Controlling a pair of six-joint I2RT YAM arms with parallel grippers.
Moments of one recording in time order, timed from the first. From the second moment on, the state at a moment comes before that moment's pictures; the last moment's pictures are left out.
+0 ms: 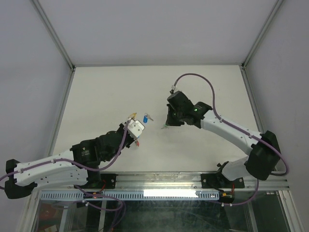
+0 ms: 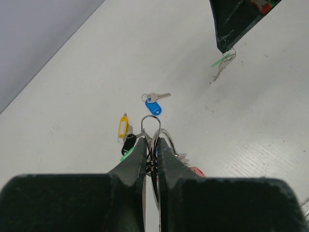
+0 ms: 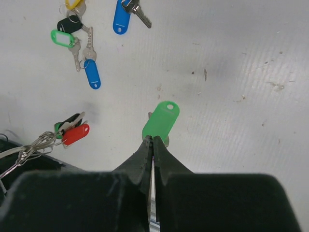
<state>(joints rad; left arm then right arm) -1.24 0.72 0.71 -0.35 -0.62 0.14 0.83 1.46 1.18 -0.69 0.10 0.72</state>
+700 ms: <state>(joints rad) -1.24 0.89 0.84 -0.14 -0.32 0.45 0.76 1.06 1.17 -0.76 0.06 0.67</state>
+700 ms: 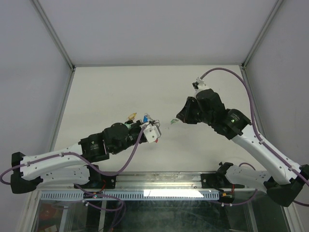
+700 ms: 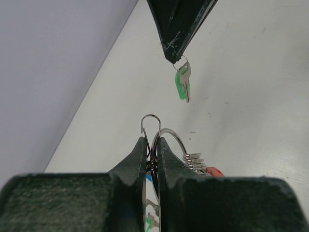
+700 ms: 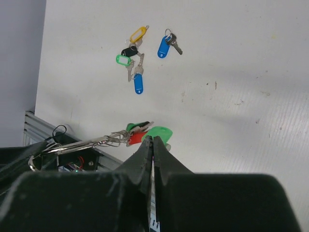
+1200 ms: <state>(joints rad) -1.30 1.05 0.92 -0.12 -0.29 0.58 0.76 1.09 1.29 -0.82 0.06 0.79</state>
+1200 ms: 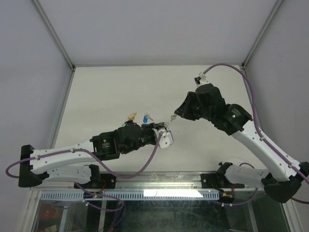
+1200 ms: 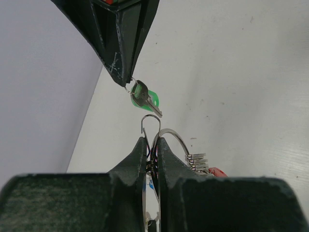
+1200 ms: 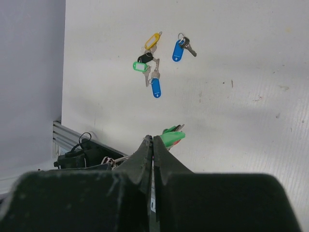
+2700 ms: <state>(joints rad) -1.44 1.38 0.62 1.05 -0.87 1.61 0.84 1.26 1.51 -0.83 0.29 0.68</state>
